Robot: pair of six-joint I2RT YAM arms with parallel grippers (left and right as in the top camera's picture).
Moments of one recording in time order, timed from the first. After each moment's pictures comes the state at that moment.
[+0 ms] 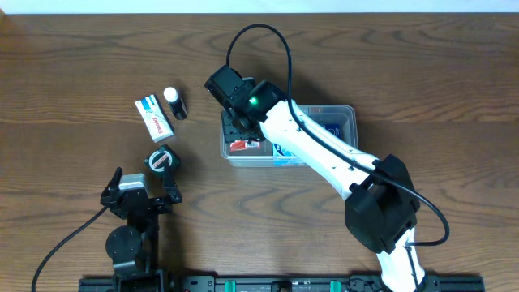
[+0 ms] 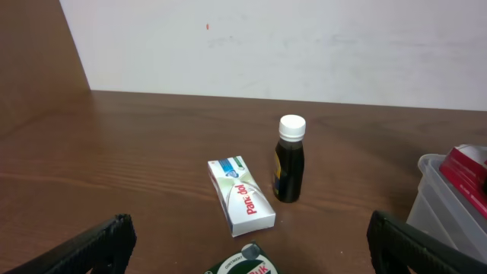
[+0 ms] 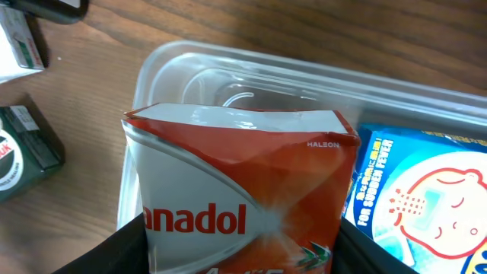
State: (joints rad) left arm 0.15 0.01 0.02 -0.11 0.03 -0.01; right arm 0.80 2.12 1.88 -1.01 0.09 0.63
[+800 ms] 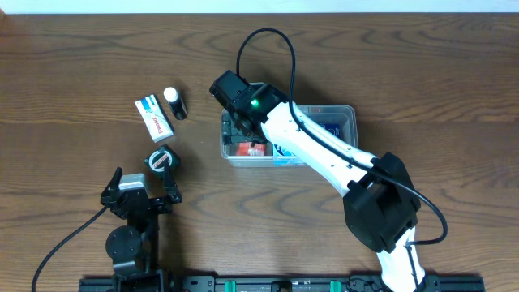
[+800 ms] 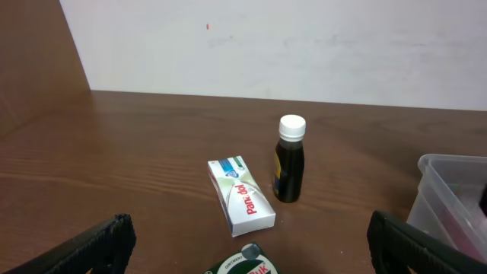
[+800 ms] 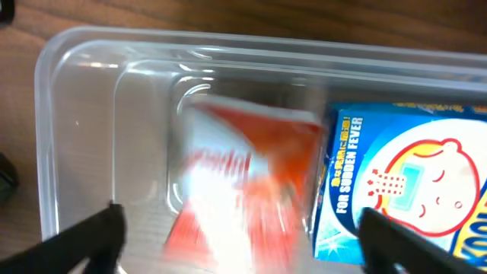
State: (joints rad) left arm 0.15 0.01 0.02 -0.11 0.04 -0.01; right arm 0.79 2.12 1.83 -1.01 0.13 0.73
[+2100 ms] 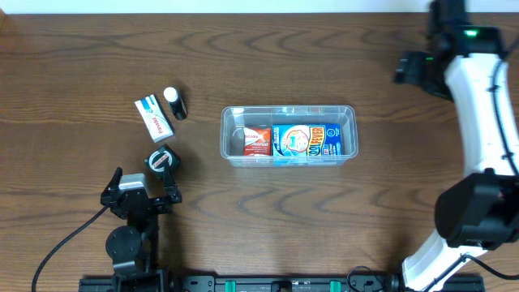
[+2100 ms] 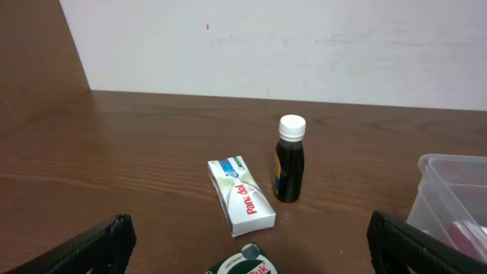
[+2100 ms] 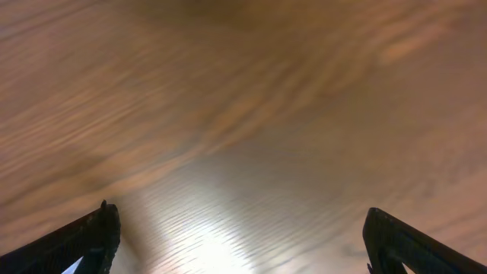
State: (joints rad) left arm 0.15 0.01 0.02 -0.11 0.03 -0.01; right arm -0.09 1.89 1.84 -1.22 0.24 0.38
